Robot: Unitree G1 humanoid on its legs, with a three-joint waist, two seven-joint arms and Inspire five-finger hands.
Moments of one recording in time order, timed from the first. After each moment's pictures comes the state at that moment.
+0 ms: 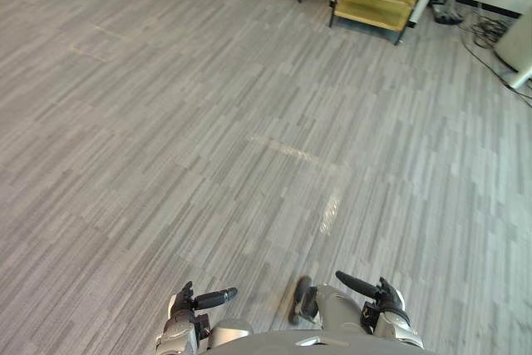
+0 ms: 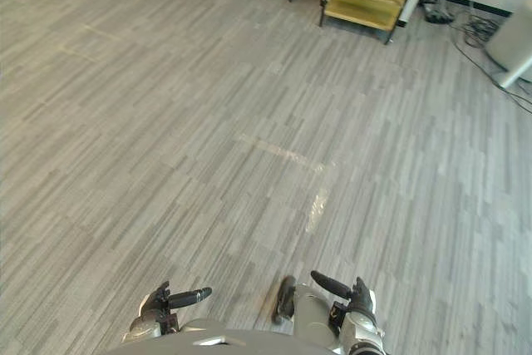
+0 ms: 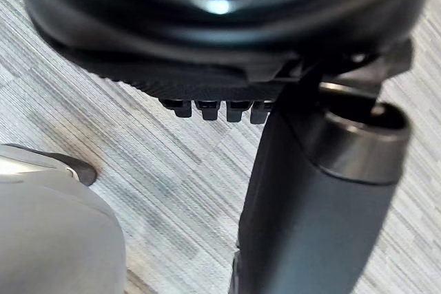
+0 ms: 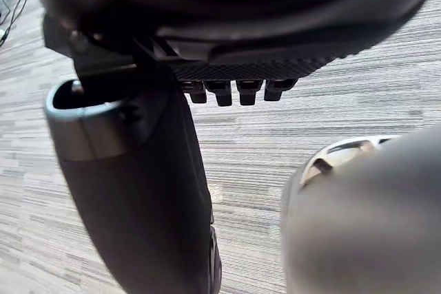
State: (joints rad) left arm 0.07 0.01 0.31 0.99 -0.04 -0.04 0.12; right arm 0.03 -0.02 -0.37 1.02 0.08 -0.02 -0.19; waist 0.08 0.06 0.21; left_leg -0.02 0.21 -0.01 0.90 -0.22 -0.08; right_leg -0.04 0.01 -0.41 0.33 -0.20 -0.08
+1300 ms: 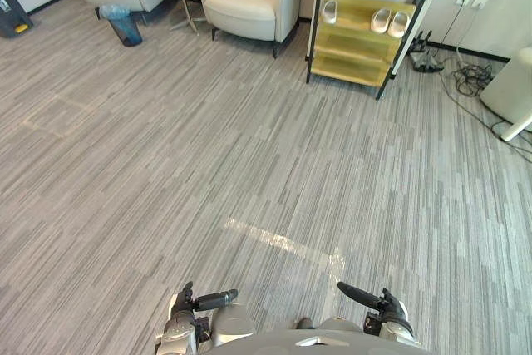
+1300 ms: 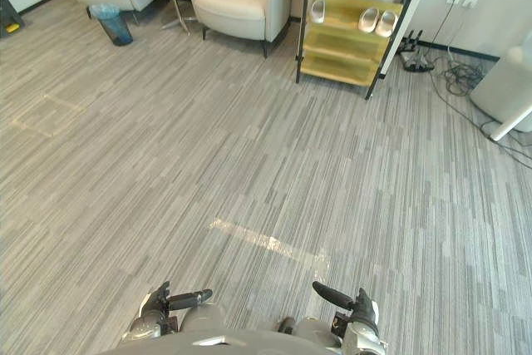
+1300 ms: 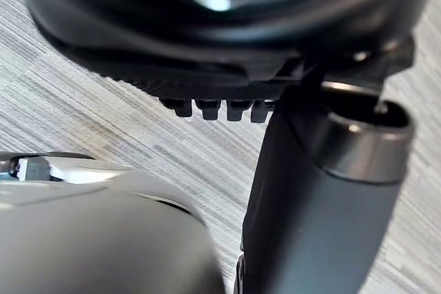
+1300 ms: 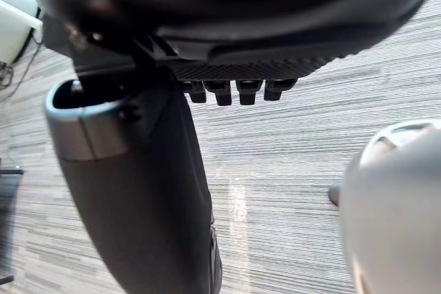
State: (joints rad) left arm 0.07 0.06 0.24 1.00 0.04 -0.04 0.10; right arm 0.04 -0.01 -0.35 1.04 0.08 -0.01 -0.19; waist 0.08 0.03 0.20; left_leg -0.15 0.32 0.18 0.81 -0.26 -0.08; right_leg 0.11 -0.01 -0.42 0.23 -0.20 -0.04
